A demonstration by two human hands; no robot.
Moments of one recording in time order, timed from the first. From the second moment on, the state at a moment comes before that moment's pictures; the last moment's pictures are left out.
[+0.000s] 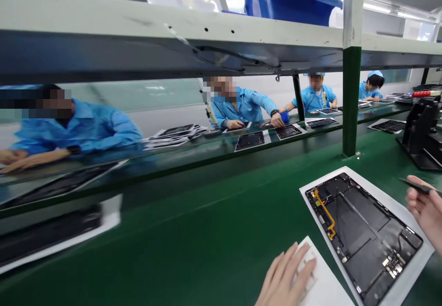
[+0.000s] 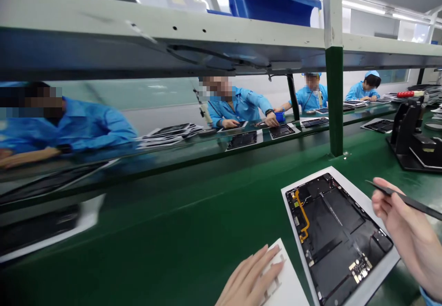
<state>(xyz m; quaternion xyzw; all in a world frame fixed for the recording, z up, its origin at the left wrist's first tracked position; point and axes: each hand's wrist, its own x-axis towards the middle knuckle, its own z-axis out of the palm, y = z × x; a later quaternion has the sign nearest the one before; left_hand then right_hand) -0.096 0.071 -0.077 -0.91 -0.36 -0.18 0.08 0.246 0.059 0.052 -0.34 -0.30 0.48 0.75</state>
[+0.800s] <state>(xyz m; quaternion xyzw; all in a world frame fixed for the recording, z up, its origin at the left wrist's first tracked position) -0.086 0.060 -0.065 -0.90 -0.33 -0.19 0.21 0.105 0.143 0.017 -0.25 -0.63 0.66 0.33</state>
